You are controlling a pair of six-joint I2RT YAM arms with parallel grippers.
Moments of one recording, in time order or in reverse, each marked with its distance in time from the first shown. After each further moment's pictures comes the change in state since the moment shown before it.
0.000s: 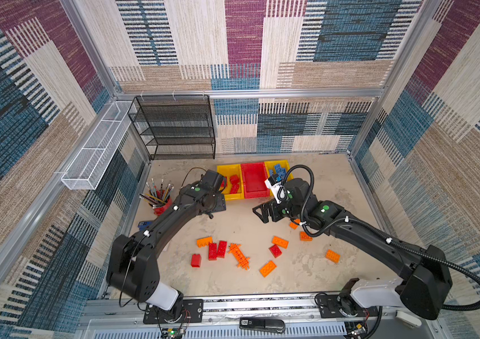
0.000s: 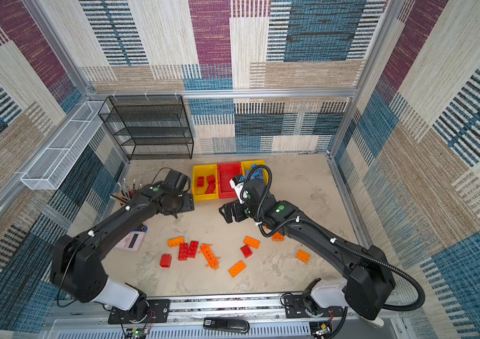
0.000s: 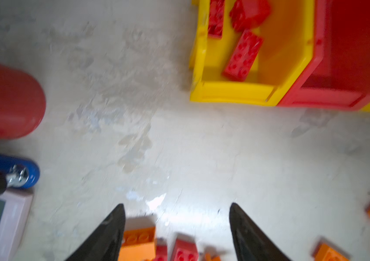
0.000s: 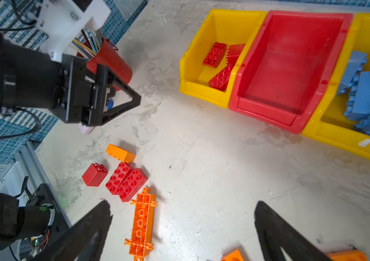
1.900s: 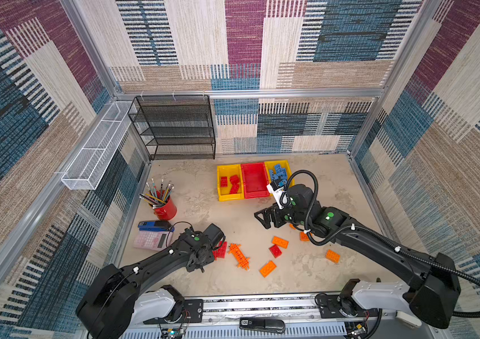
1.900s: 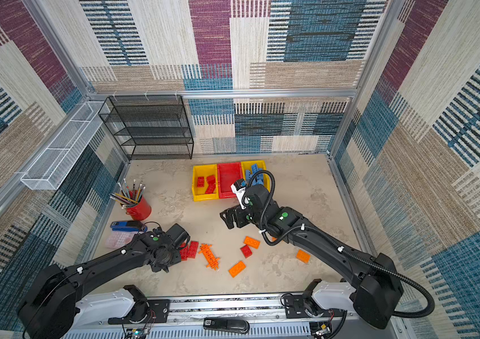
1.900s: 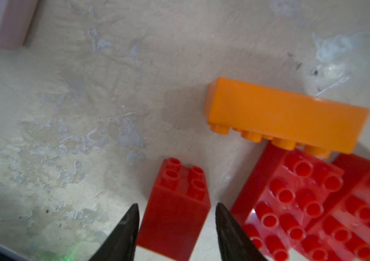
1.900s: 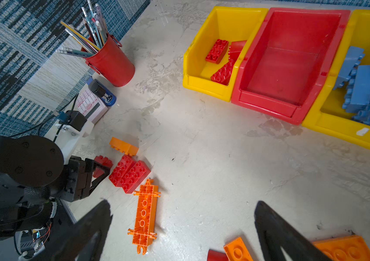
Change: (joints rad) left arm -0.211 -0.243 -0.563 -0.043 -0.075 -0.500; right arm 0.032 -0.077 -0.056 0.000 0.044 0.004
